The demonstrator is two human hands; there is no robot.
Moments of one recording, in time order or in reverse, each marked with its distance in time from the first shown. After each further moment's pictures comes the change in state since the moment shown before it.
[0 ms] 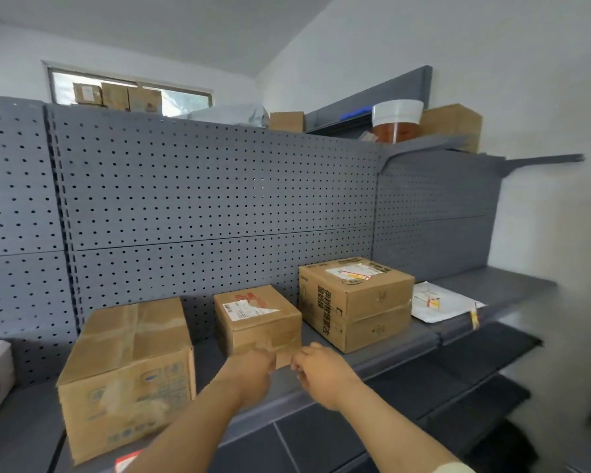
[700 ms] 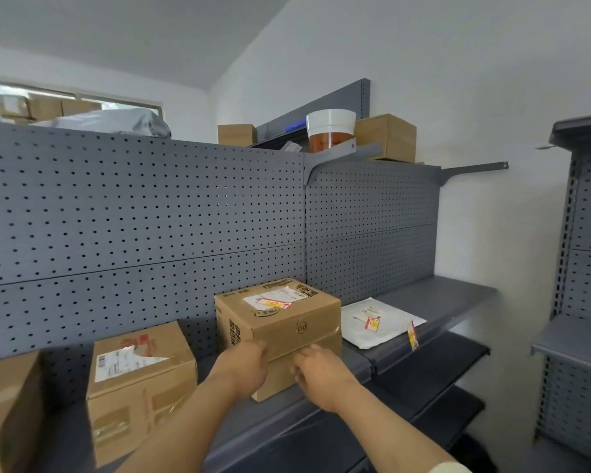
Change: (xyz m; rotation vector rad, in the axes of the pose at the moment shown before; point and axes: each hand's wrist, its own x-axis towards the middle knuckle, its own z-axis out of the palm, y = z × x) left_hand 0.157 0.161 -0.022 -0.156 0.133 0.046; right_hand -0.020 0.213 -0.036 -0.046 0.053 0.158
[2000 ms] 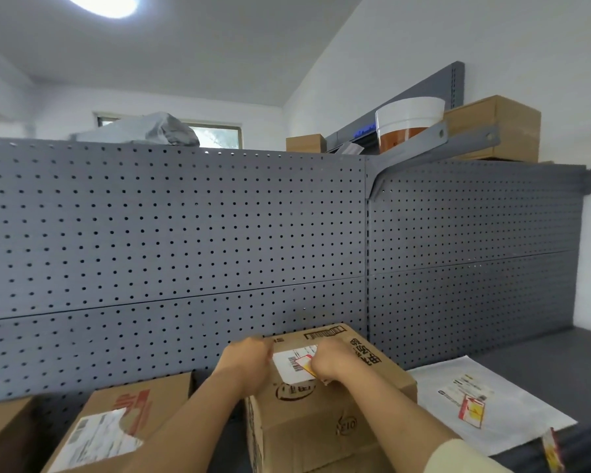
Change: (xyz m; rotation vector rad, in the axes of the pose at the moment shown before) left_hand 0.180 -0.060 -0.019 0.208 0.121 -0.243; right_hand 0.260 0.074 0.026 0.270 -0.271 0.302
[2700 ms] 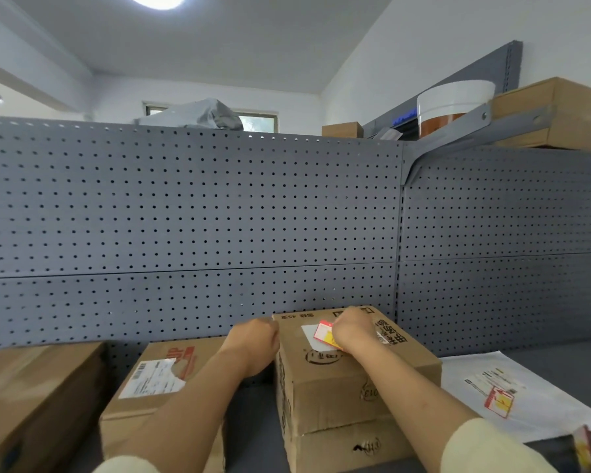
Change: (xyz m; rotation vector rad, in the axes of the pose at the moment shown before) left_hand -0.050 -0.027 -0.006 -0.012 0.039 -0.057; right_hand -0.027 -0.021 -0.001 0.318 0.202 0.065
